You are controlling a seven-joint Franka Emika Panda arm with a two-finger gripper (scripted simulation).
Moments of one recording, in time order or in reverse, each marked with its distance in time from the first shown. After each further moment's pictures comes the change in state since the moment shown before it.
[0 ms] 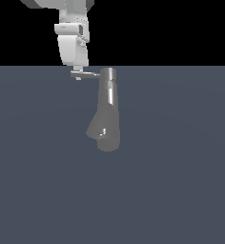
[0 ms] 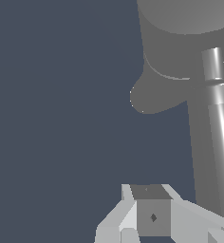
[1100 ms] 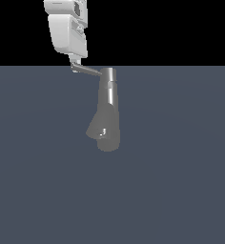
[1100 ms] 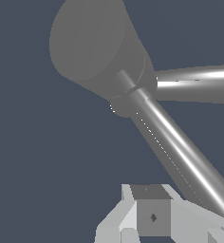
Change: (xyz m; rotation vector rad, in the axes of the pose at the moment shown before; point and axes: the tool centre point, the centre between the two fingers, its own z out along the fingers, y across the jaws) arm 0.008 0.052 -0.027 0.011 0.000 0.011
